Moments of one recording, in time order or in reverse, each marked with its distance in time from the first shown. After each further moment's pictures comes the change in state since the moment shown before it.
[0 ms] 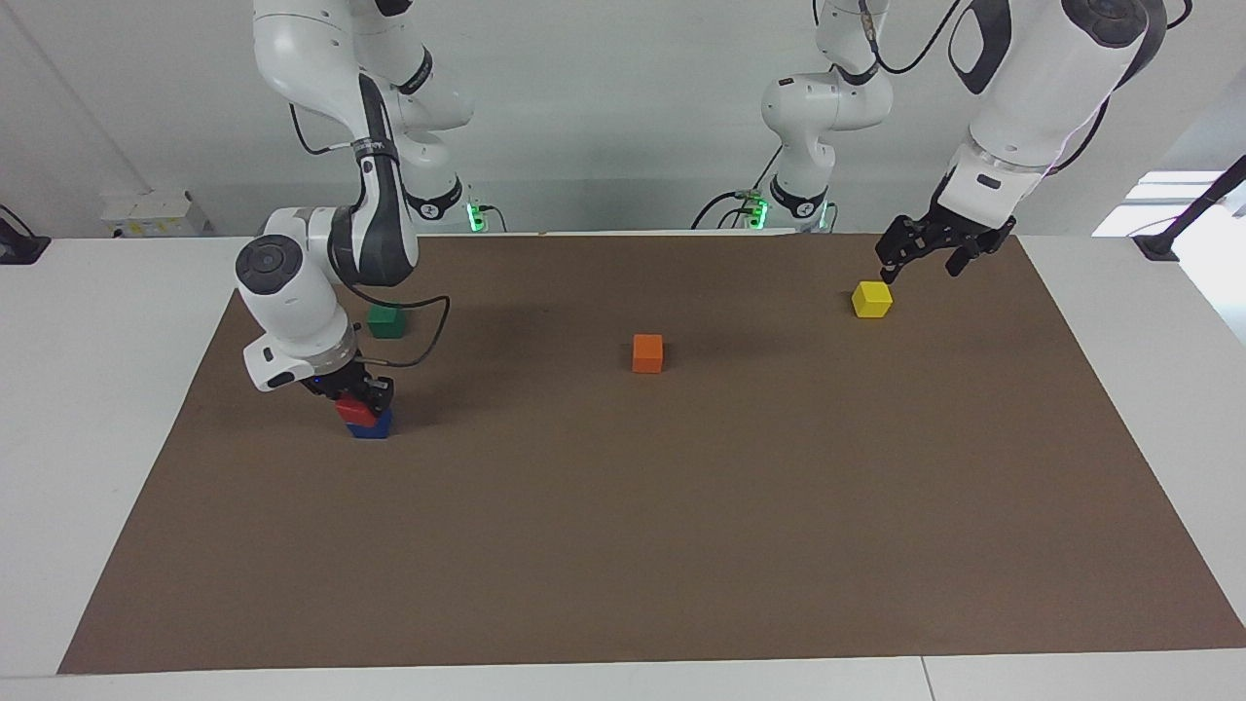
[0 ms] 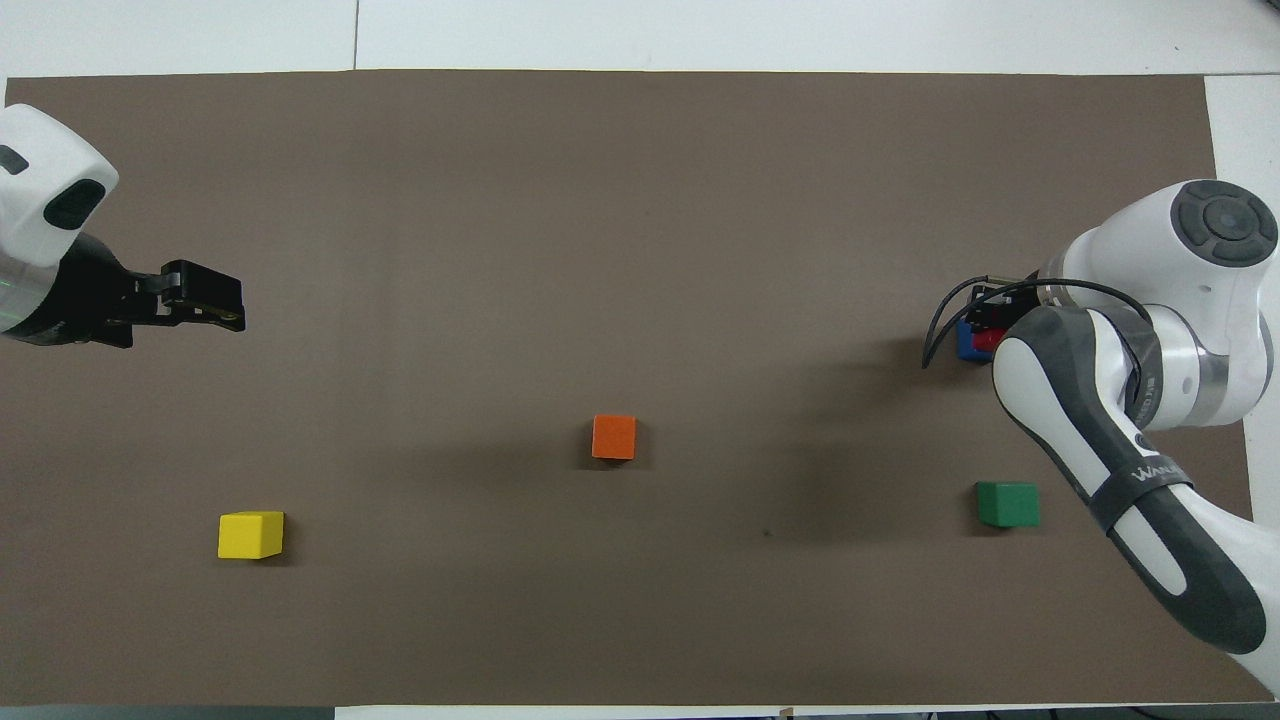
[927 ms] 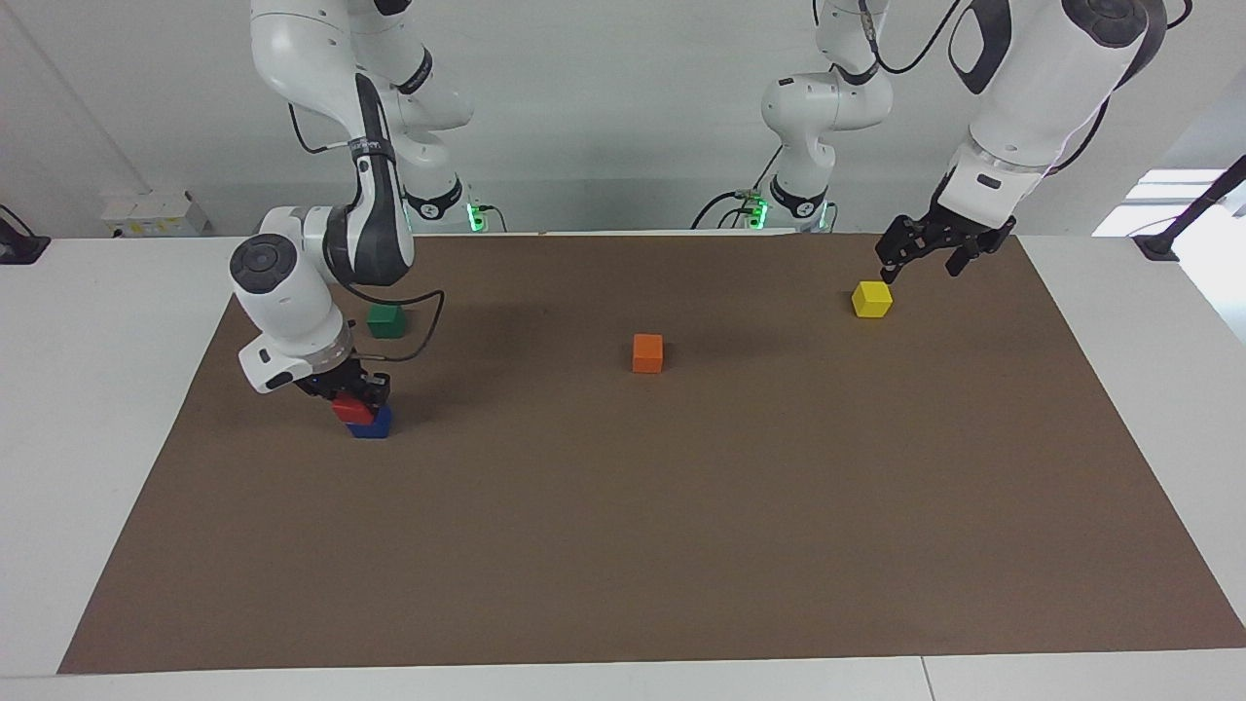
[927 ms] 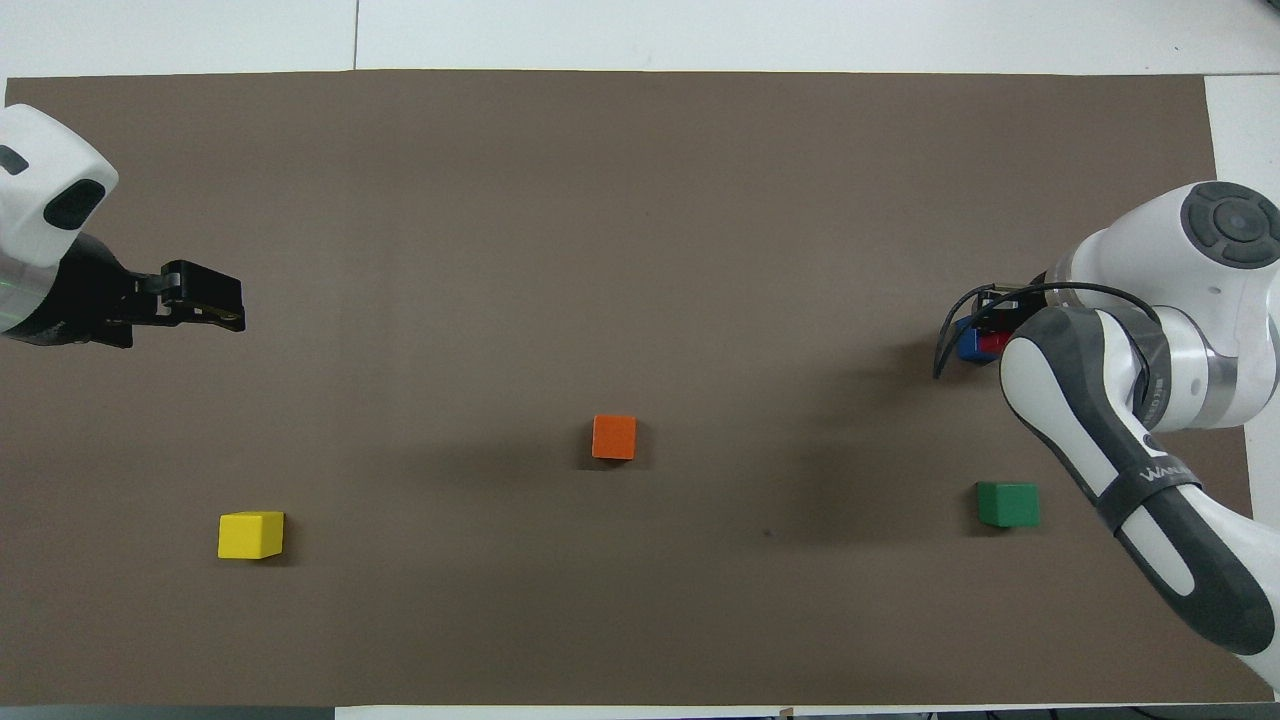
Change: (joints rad) left arm 0.000 0.000 0.000 0.000 0.000 0.000 0.000; right arm -0.012 -0.003 -0.001 -0.004 0.000 -0.001 -0.091
